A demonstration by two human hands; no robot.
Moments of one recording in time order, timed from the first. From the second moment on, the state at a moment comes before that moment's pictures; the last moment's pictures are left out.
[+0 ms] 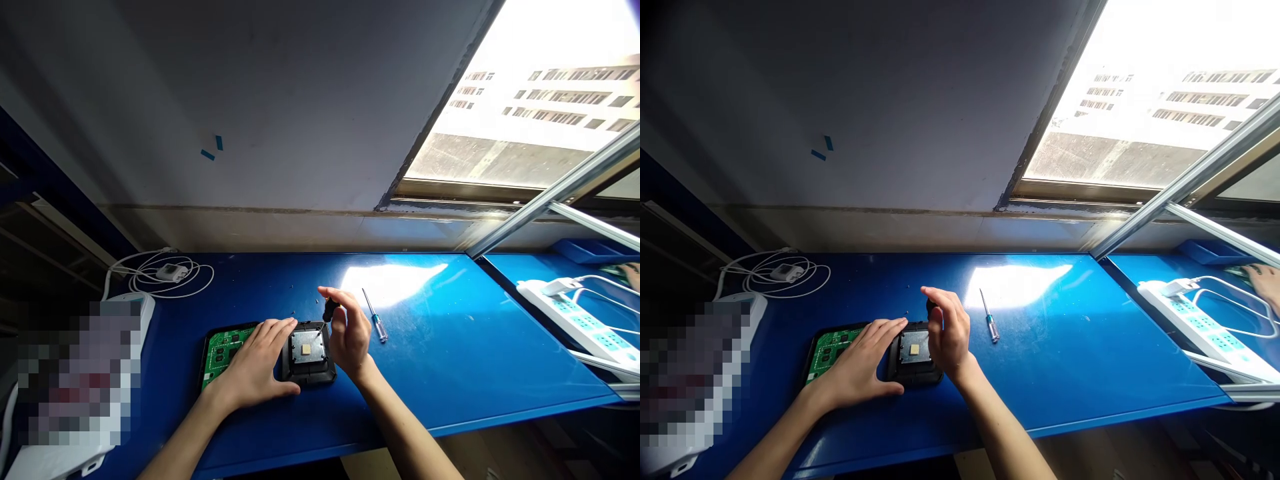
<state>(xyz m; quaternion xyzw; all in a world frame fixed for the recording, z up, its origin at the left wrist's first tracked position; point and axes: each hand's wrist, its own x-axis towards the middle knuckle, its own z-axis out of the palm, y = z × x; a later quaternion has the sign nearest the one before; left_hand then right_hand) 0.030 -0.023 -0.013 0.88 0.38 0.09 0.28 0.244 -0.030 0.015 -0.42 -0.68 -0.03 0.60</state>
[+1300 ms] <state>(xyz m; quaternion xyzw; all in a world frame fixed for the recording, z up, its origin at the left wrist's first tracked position) 0.030 -0.022 -0.011 0.87 0.39 0.08 0.28 0.253 -0.038 0.001 -0.42 -0.65 -0.06 0.63</state>
